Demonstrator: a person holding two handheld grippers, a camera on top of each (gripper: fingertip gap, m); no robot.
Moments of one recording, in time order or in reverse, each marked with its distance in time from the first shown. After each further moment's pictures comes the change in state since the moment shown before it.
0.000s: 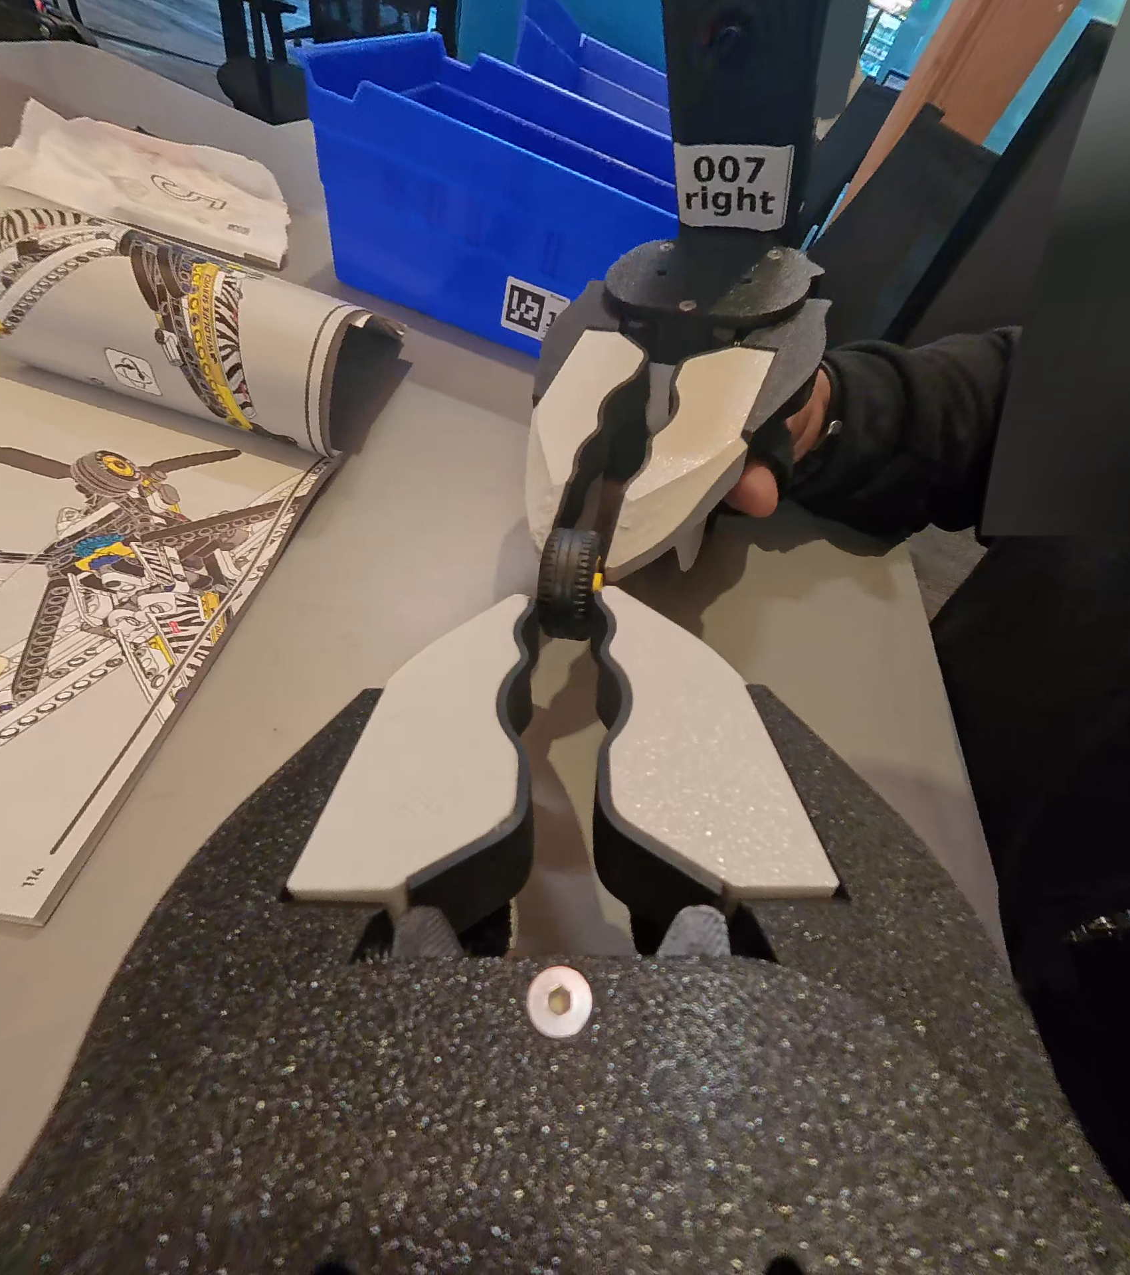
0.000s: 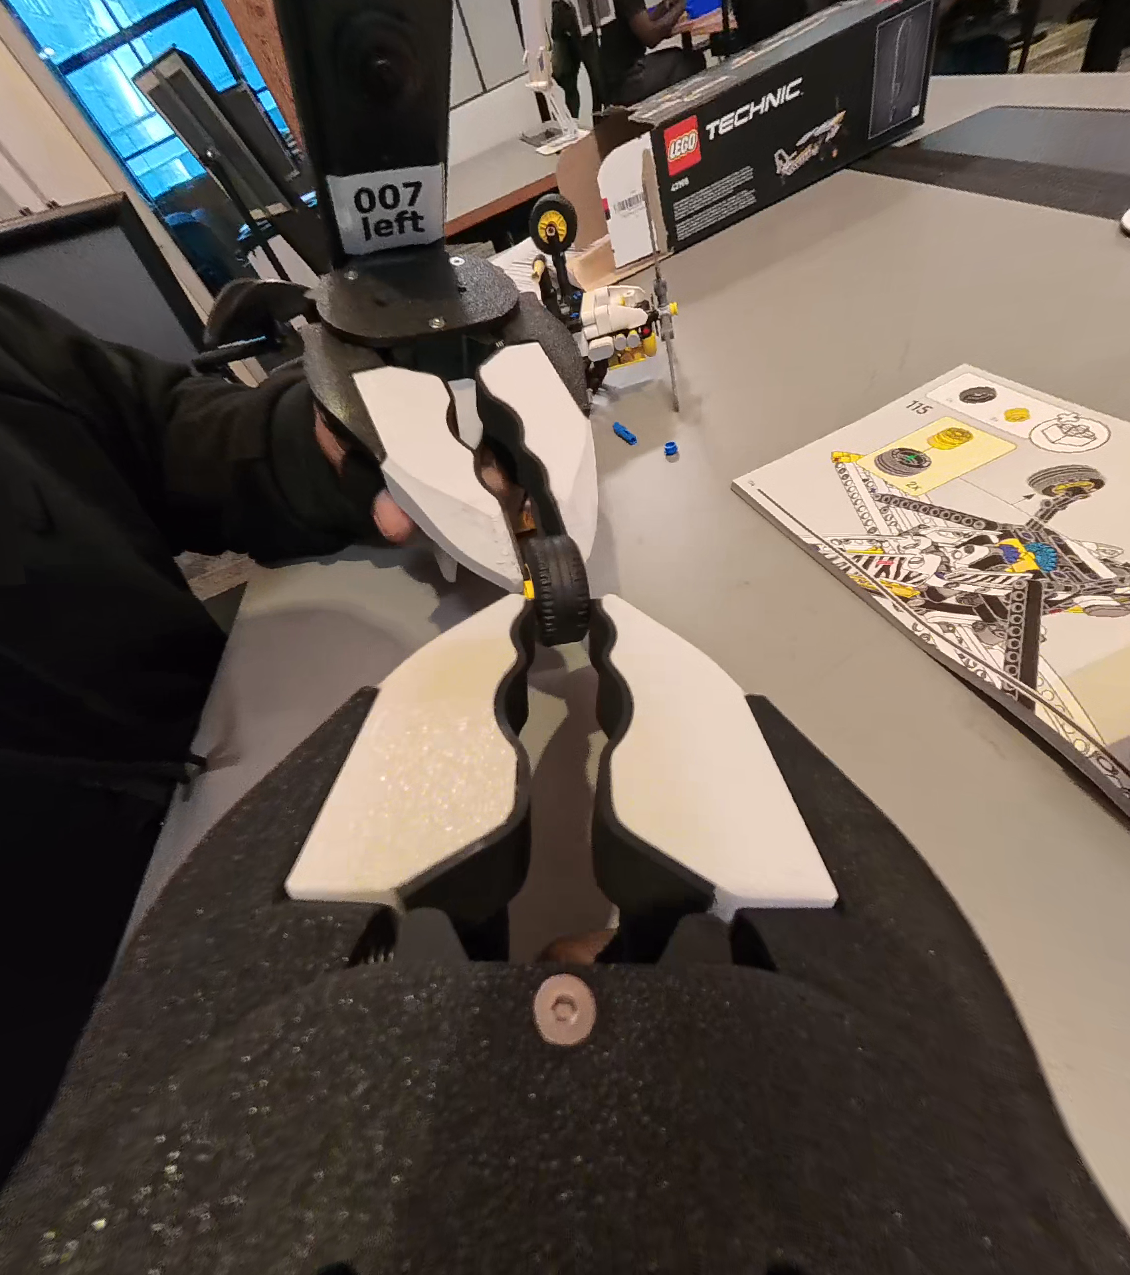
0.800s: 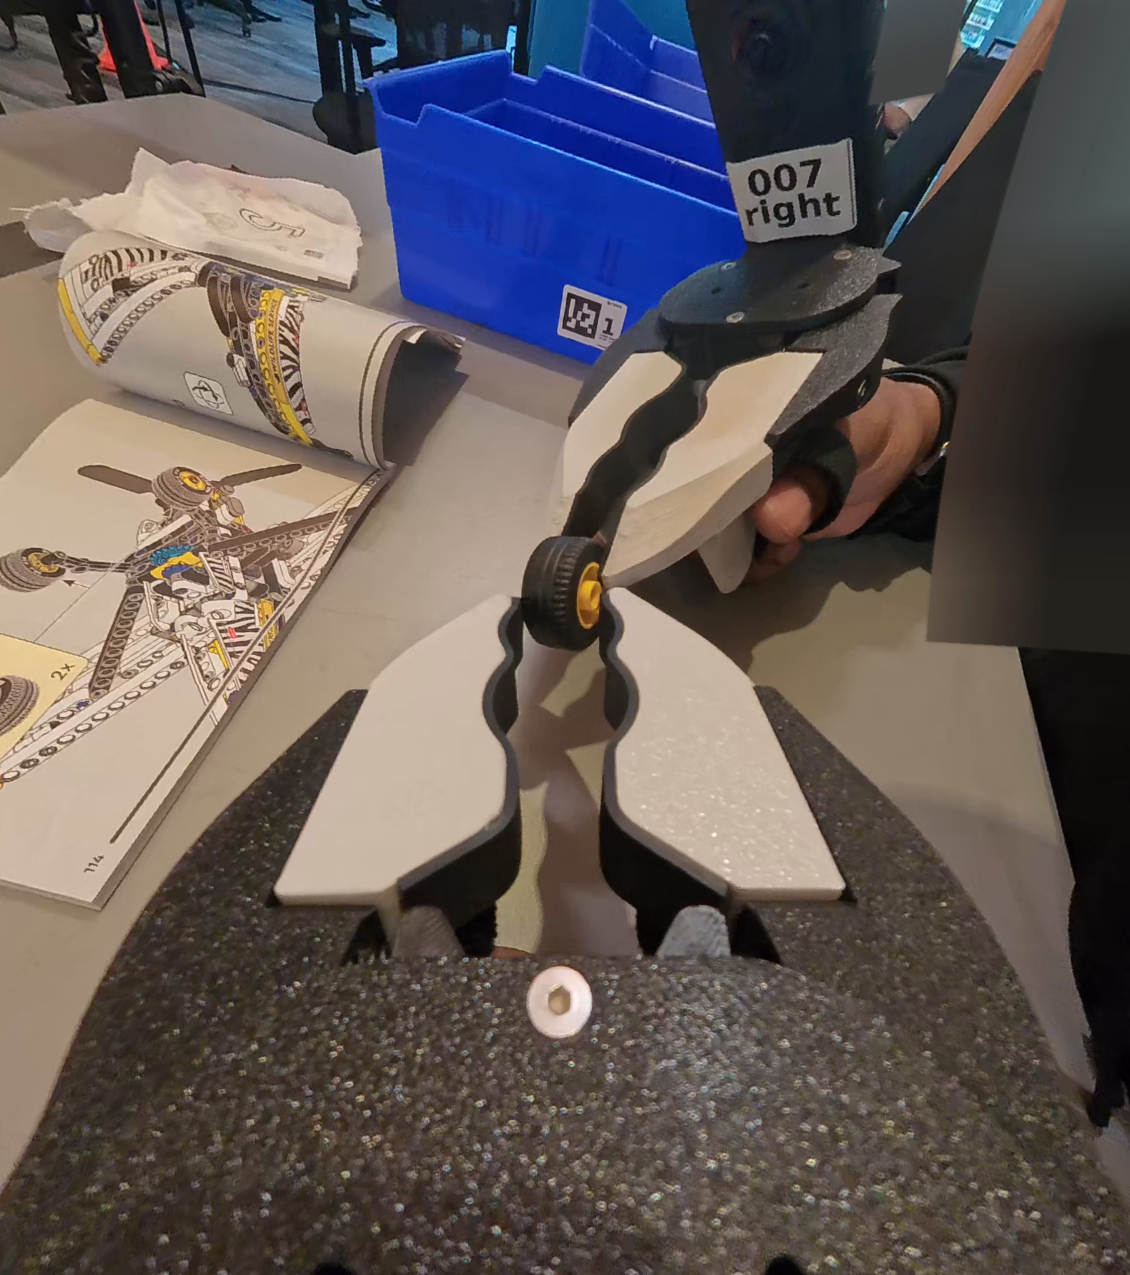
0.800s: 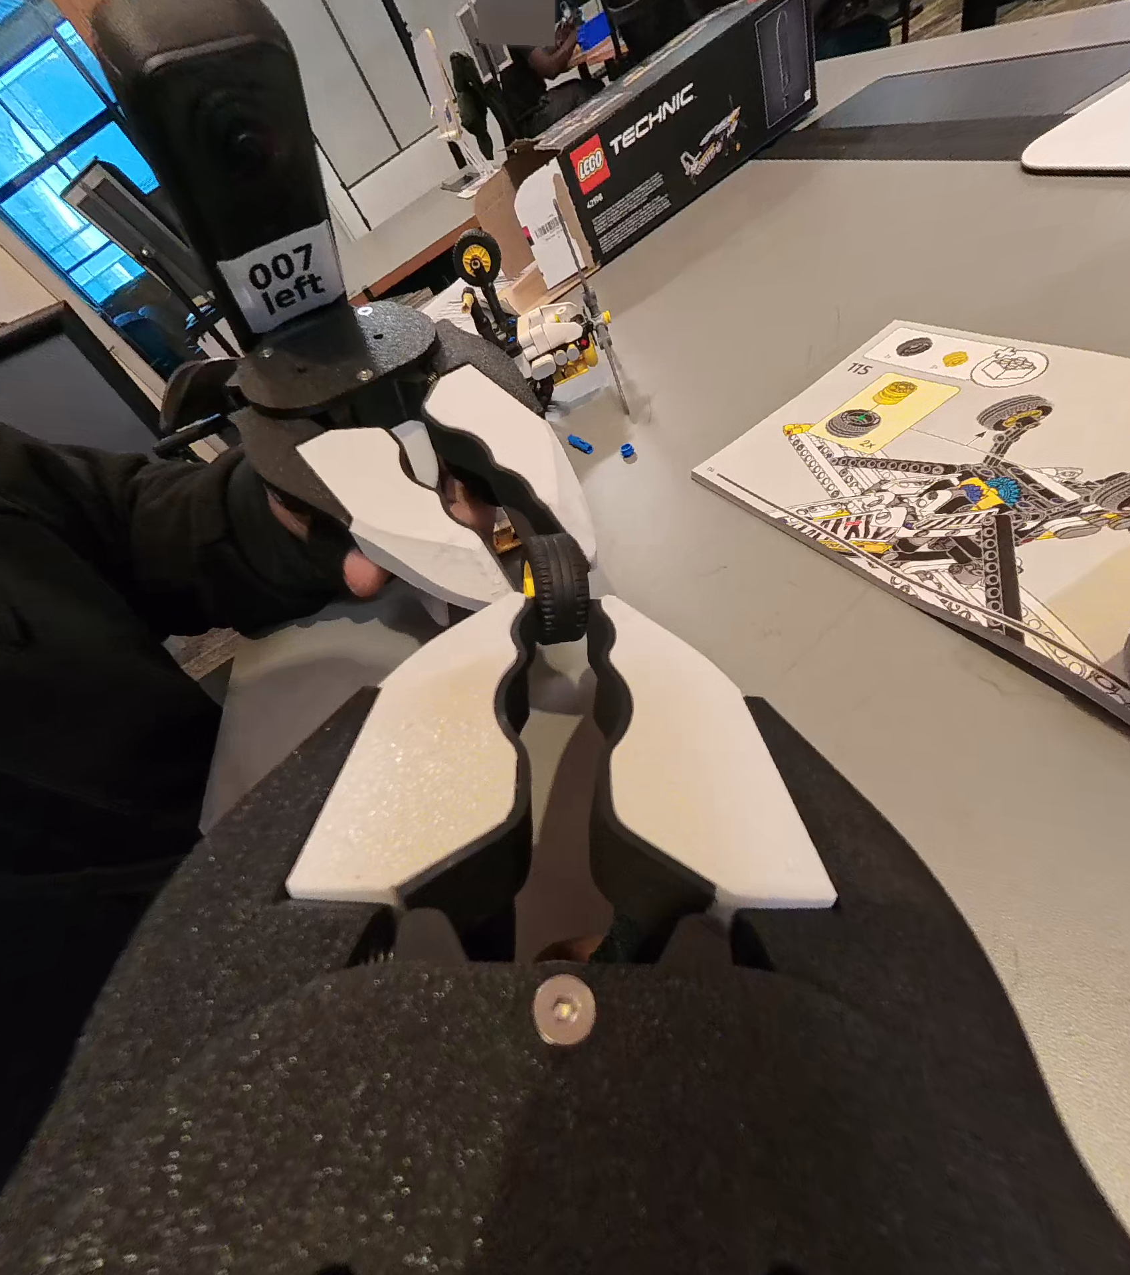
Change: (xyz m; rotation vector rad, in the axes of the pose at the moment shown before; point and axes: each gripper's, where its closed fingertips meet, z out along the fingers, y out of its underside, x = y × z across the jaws) left arm -0.009 -0.002 0.005 0.007 -0.113 0.045; right arm 0.009 -0.001 0.002 0.037 0.095 0.140
